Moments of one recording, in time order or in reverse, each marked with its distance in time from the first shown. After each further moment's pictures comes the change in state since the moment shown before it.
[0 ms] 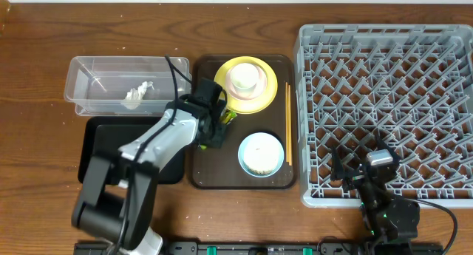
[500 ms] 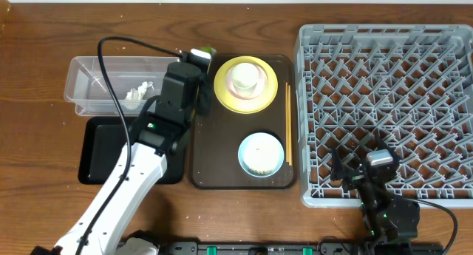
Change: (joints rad) left arm 0.006 -0.411 0.008 0.288 -0.317 0.125; right arm 0.000 0.000 0.000 0.000 0.000 0.000
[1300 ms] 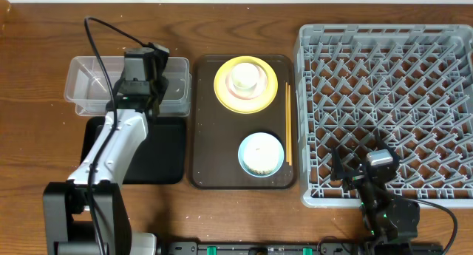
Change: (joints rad) left arm 0.341 0.278 0.000 0.156 -0.051 0.366; right arm 0.000 0.000 0.000 0.000 0.000 0.000
